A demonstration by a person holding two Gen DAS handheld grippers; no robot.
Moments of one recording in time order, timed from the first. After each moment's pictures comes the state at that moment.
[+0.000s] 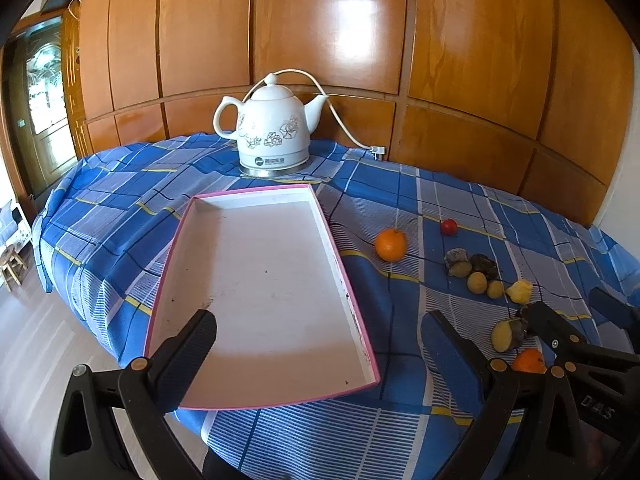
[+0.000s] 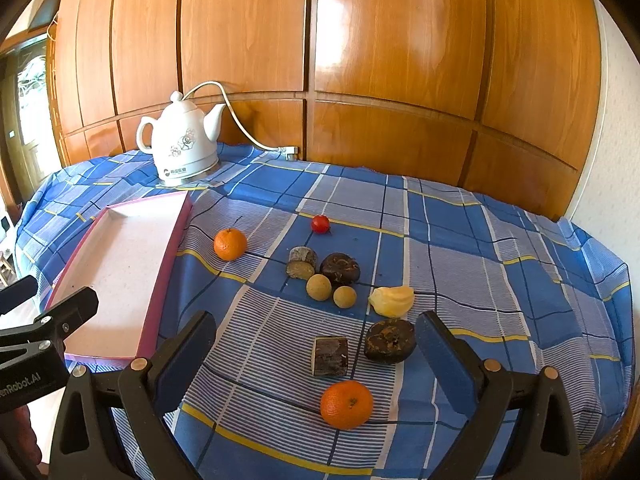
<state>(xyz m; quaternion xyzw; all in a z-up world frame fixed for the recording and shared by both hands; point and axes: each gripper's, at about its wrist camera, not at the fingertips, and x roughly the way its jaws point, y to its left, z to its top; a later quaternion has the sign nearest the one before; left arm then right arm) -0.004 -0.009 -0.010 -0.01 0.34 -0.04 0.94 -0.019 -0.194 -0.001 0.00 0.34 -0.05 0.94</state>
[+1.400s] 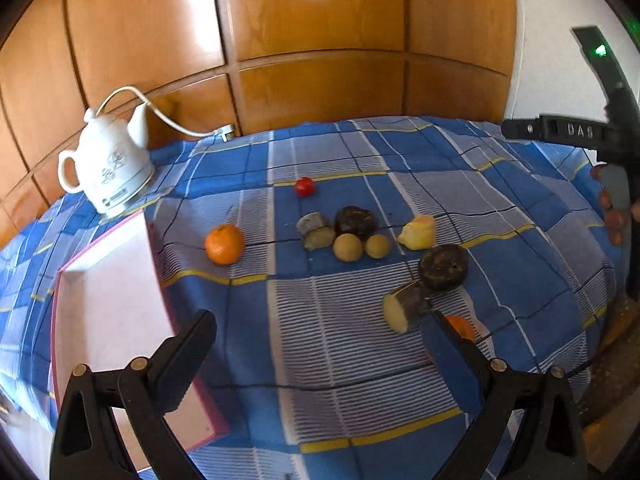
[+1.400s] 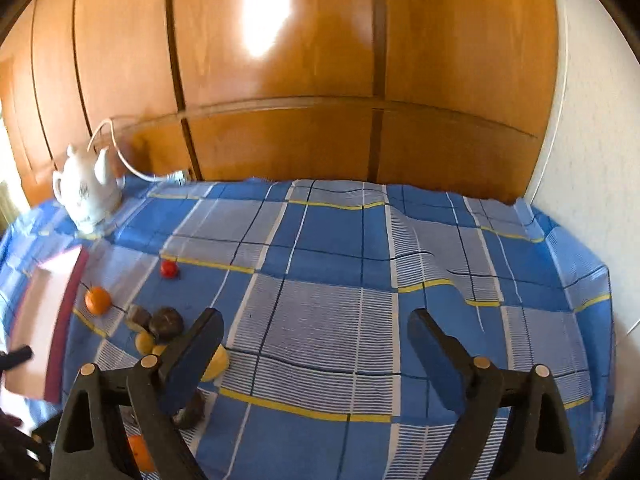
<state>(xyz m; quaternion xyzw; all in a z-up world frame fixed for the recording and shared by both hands) 0.019 -0.141 -0.028 0.14 0.37 -0.24 0.89 0.024 -0.398 0.028 0.06 0.36 -0.11 0.92</state>
